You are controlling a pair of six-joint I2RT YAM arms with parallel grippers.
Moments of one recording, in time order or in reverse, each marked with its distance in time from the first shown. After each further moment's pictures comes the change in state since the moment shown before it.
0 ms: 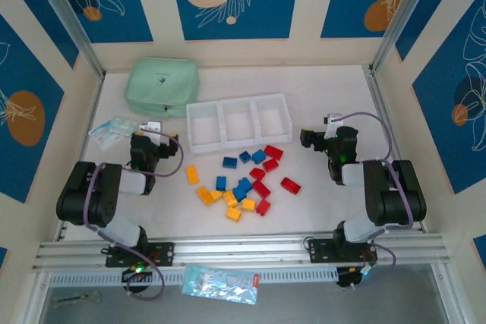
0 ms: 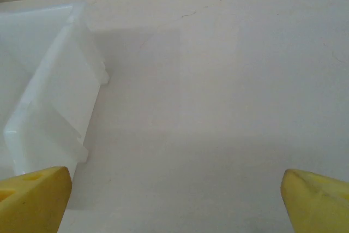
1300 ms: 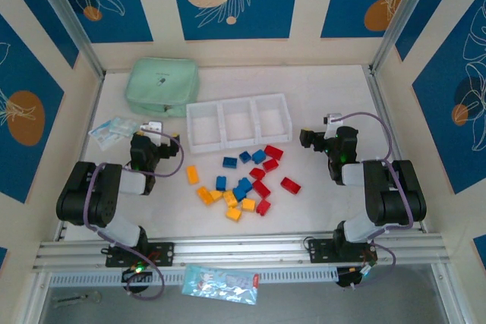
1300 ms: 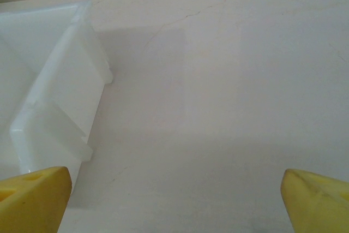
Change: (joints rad) left arm 0.000 -0.006 -0.005 0.005 0.038 0.001; right arm -0.002 -0.001 0.000 -0.001 -0.018 0.000
